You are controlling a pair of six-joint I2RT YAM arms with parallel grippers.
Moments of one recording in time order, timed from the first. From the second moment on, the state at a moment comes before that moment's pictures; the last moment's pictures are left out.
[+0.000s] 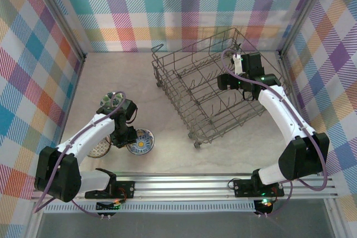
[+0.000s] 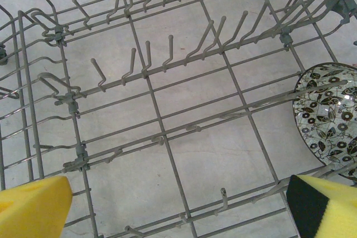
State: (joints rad) left arm -0.36 1.27 0.84 -1.11 0.01 -0.71; right arm 0.25 1.44 1.32 -0.67 -0.02 0.05
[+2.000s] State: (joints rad) left arm -0.39 1.09 0.88 -1.16 0.02 -0.72; right arm 0.25 1.43 1.30 -0.66 -0.02 0.05
